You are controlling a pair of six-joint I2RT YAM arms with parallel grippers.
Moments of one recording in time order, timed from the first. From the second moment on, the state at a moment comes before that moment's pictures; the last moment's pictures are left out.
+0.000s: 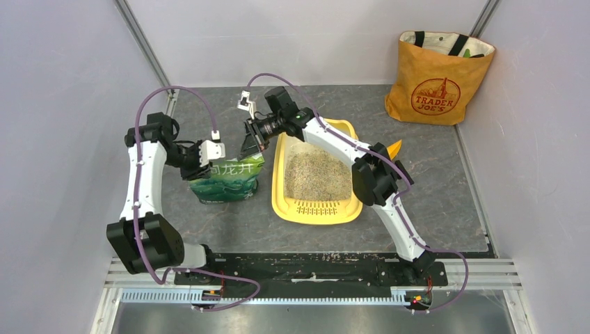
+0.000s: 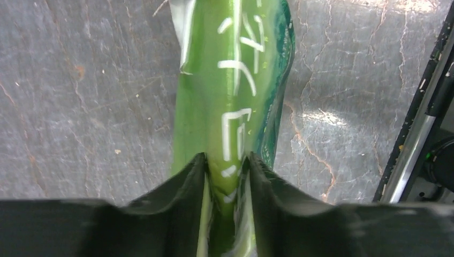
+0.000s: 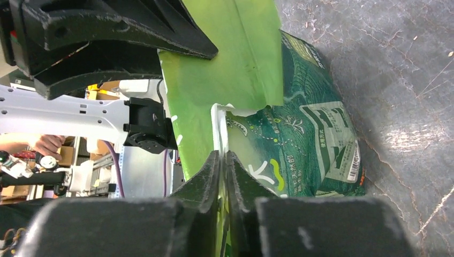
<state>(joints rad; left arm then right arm) 0.23 1.38 1.33 -1.38 0.62 1.62 0.75 2.39 2.21 -0.39 -1.03 0.33</state>
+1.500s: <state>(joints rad) 0.33 1.36 1.29 -1.31 0.77 1.71 0.83 2.13 1.95 -0.40 -0.74 -0.47</state>
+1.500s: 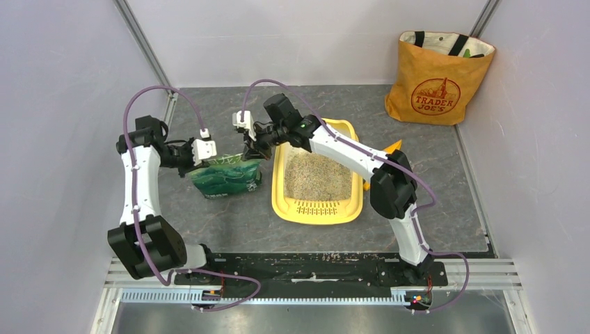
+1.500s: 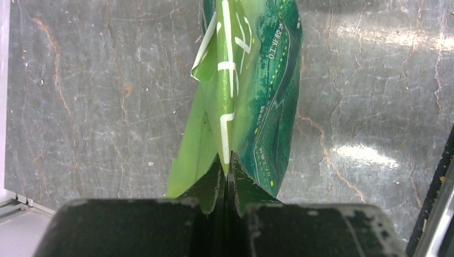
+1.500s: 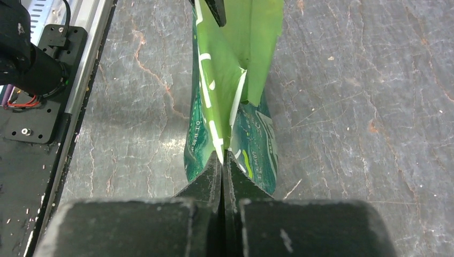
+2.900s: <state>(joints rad) 0.29 1.38 1.22 -1.17 0.97 1.43 0.79 2.08 1.85 -0.43 -0.72 -0.35</state>
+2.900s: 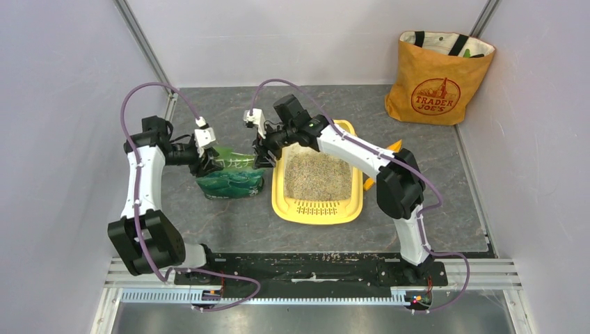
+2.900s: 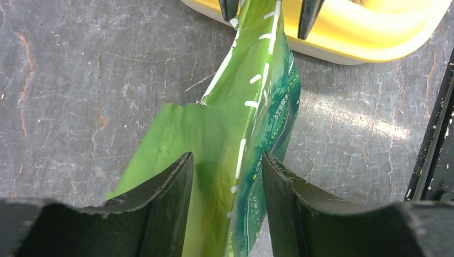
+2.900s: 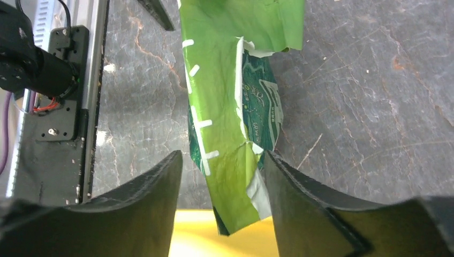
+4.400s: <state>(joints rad) 0.04 1.14 1.31 -0.78 0.86 0.80 -0.04 1.56 1.10 -0.72 0.00 -0.36</state>
